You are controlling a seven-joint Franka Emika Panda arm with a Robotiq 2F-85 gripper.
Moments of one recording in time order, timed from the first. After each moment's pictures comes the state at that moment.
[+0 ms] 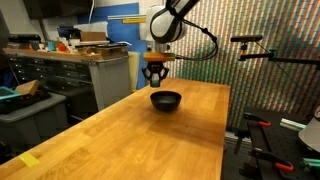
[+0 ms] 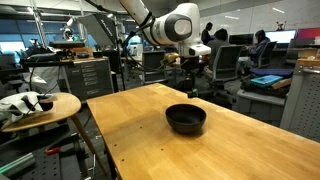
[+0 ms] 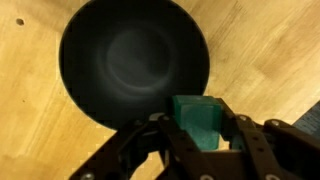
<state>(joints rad) 0.07 0.51 -0.12 -1.82 0.01 2.40 0.94</state>
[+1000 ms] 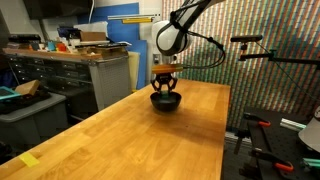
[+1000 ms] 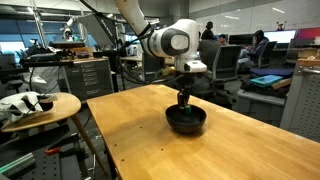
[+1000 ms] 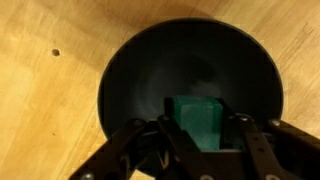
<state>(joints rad) 0.06 0.54 -0.12 -1.92 0.02 2.40 0.95</state>
